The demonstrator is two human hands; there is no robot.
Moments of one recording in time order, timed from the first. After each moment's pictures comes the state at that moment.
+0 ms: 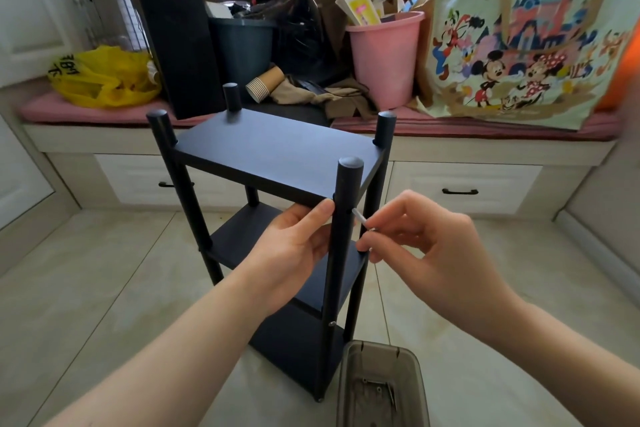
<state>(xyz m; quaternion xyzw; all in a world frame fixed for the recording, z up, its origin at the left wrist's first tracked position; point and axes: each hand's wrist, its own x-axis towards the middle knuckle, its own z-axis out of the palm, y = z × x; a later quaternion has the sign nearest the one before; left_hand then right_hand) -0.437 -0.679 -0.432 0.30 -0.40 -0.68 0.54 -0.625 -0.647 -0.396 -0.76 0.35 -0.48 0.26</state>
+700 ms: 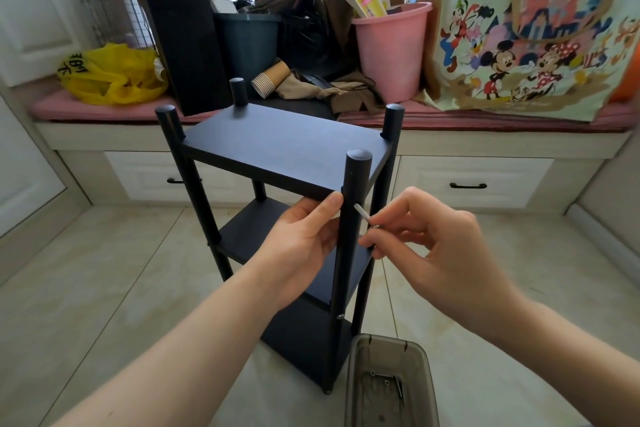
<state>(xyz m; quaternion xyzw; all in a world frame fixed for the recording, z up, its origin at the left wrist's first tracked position) -0.439 -0.676 -0.432 0.29 -0.40 -0.68 0.54 -0.620 -0.643 -0.399 -0.77 0.35 -0.48 0.24</state>
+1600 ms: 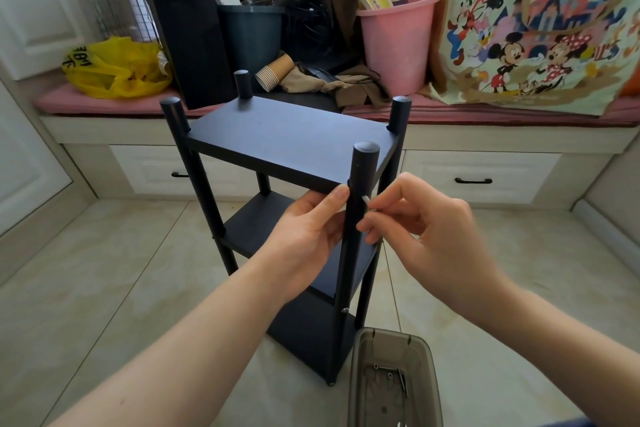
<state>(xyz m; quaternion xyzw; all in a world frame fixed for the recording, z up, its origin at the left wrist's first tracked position) -0.439 -0.674 -0.433 0.28 -0.41 -0.68 0.54 -0.610 -0.651 -0.402 -0.76 0.37 -0.48 0.25</state>
